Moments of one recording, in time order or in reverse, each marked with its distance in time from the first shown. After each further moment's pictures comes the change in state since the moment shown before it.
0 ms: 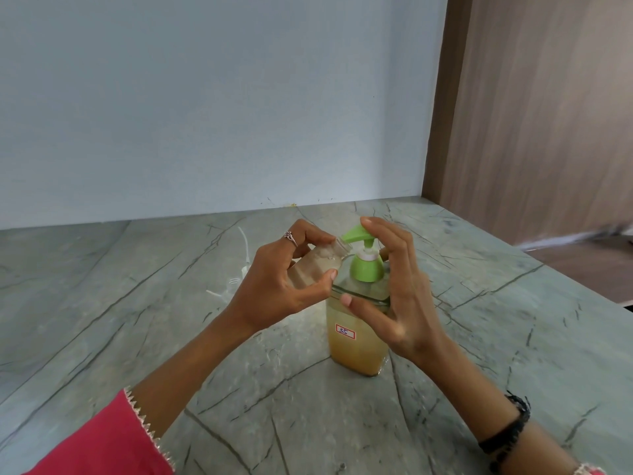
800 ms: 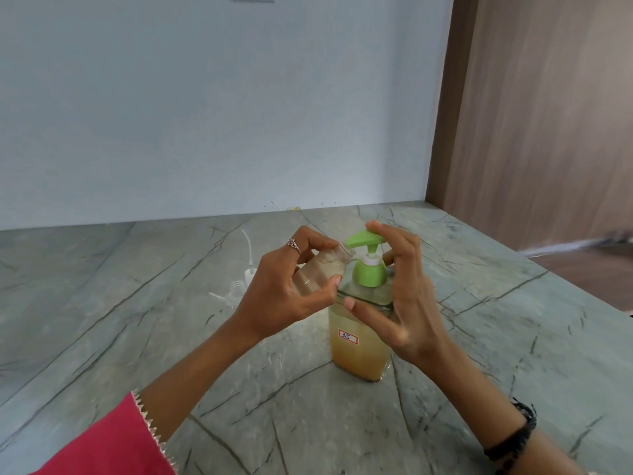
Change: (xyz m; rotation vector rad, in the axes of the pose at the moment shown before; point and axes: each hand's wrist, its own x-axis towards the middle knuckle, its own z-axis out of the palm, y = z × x) left_hand -0.002 -0.004 0.005 0.019 0.035 0.006; right_hand 0.000 0.002 -0.001 -0.017 -0.013 0.026
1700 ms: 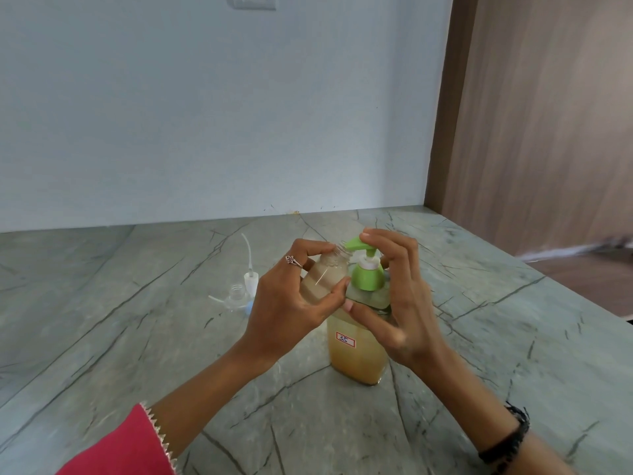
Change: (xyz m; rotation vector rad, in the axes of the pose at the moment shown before) left_hand -0.009 0.001 0.019 0.140 0.227 0.036; right_hand 0.001 0.000 0.002 0.040 0.019 -0.022
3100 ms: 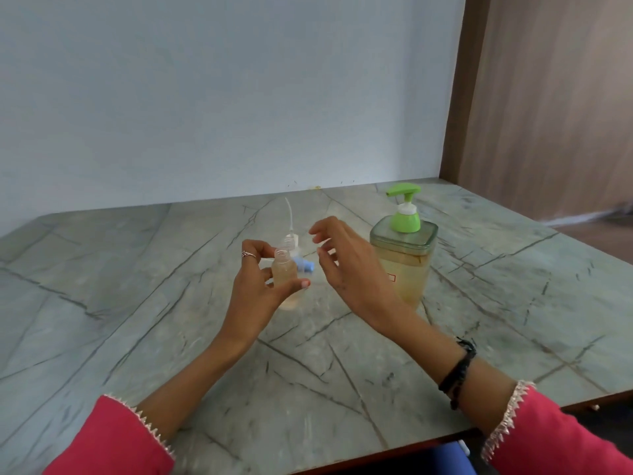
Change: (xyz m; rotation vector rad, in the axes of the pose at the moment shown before) left_hand -0.061 -0.022 -0.089 -0.073 -0.051 -0.525; right_hand 0.001 -0.074 0.078 -0.090 -0.221 0.196
